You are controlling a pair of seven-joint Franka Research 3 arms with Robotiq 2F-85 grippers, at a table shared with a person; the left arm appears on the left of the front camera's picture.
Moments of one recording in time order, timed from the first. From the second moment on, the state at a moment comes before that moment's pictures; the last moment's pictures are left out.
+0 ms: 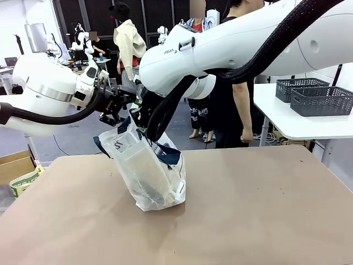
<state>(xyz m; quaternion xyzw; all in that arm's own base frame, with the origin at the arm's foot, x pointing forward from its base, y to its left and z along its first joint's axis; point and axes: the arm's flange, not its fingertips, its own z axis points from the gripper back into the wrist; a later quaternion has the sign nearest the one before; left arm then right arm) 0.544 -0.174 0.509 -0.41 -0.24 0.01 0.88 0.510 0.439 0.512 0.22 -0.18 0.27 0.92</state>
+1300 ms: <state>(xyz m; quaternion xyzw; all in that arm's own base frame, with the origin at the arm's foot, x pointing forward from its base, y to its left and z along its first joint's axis) 0.555 -0.191 0.488 -0.37 -0.21 -0.05 0.90 0.512 0.441 0.511 0.22 -0.17 0.27 0.92</state>
